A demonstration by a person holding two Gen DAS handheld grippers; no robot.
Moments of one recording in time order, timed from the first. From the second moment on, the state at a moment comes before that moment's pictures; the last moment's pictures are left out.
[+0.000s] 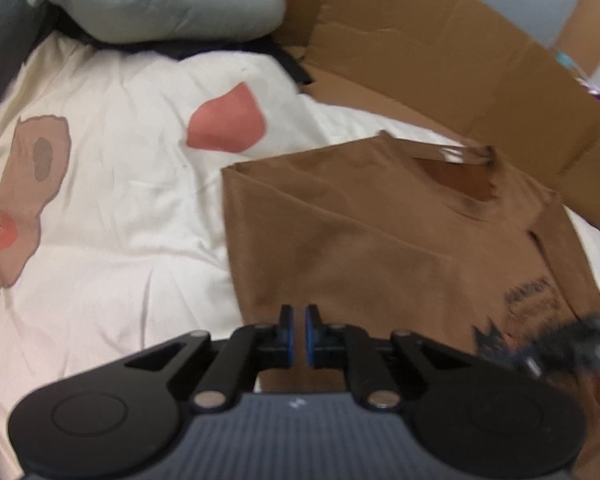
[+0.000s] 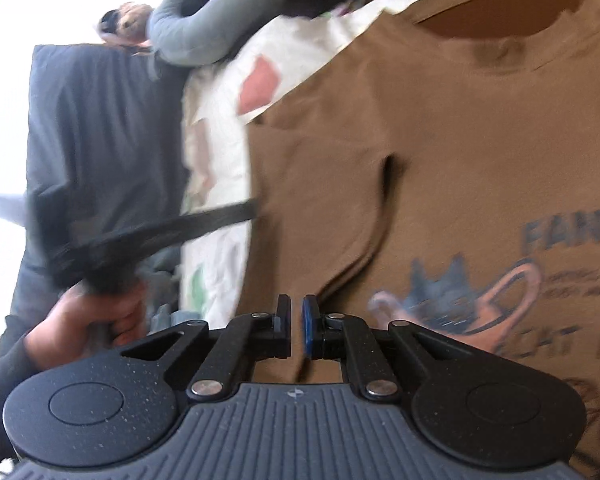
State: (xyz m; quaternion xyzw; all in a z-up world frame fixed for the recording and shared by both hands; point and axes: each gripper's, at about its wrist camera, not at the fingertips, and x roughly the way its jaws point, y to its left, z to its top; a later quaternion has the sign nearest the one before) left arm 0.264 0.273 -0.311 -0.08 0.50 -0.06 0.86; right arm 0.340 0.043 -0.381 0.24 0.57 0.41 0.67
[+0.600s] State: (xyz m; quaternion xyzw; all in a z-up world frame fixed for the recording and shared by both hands) left arm 0.154 0.233 -0.314 -0.19 0.49 0.01 0.85; right arm 0.365 0.038 -0.389 0.22 0.52 0.34 0.75
